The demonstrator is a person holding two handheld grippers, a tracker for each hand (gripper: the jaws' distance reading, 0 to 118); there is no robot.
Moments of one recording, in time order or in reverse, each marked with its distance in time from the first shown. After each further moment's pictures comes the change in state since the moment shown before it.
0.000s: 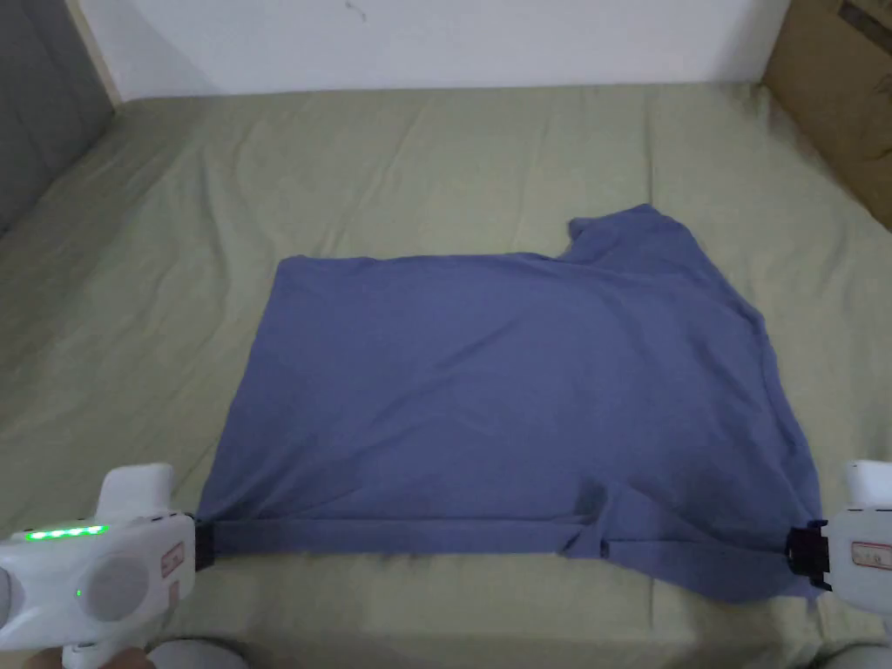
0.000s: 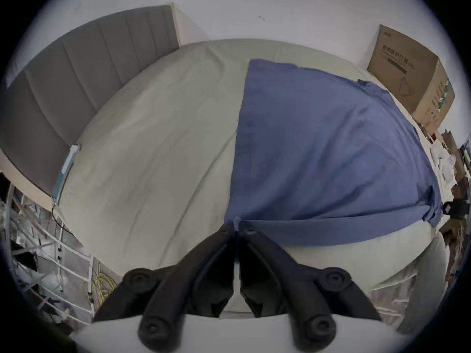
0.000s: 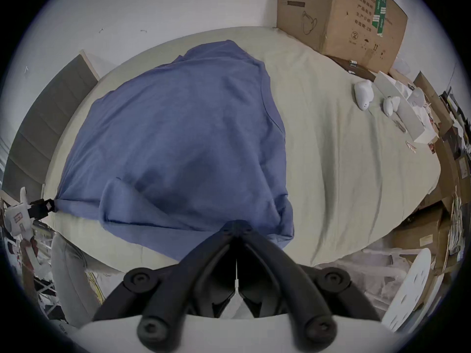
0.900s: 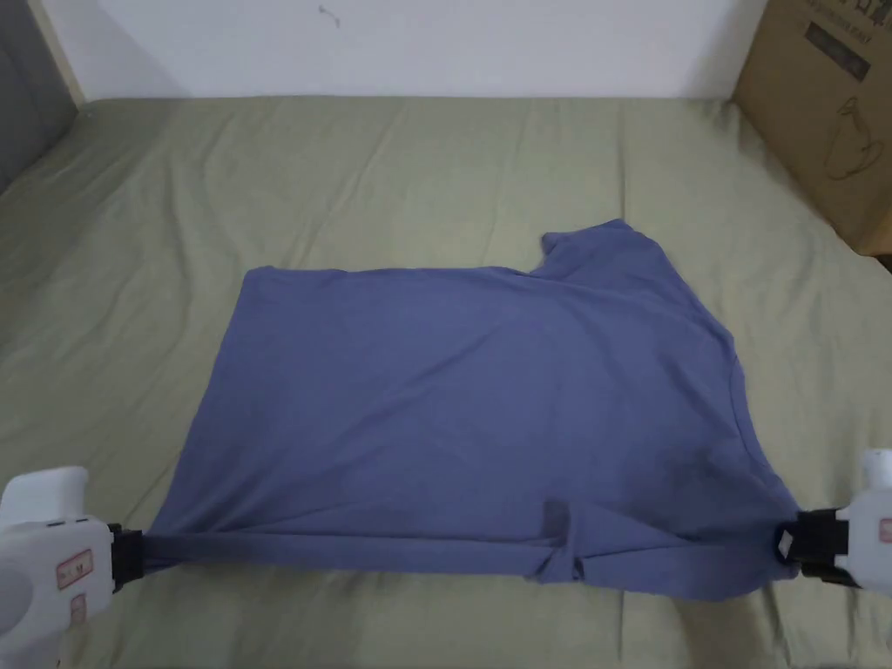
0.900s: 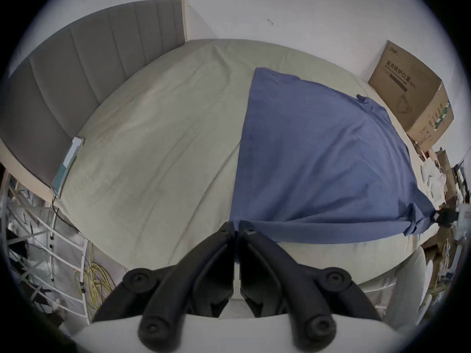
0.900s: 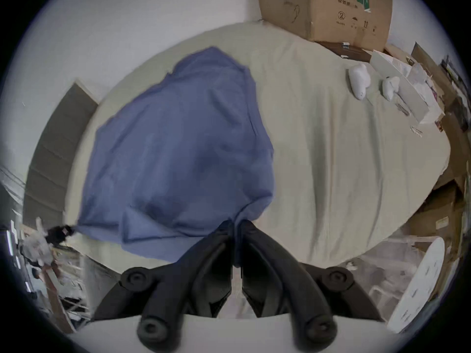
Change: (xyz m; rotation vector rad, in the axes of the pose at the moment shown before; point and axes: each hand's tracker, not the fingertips) left arm -0.003 0.032 0.039 -0.019 -0.026 0.075; right arm 0.041 0.046 0.013 -0.010 0.130 -0.165
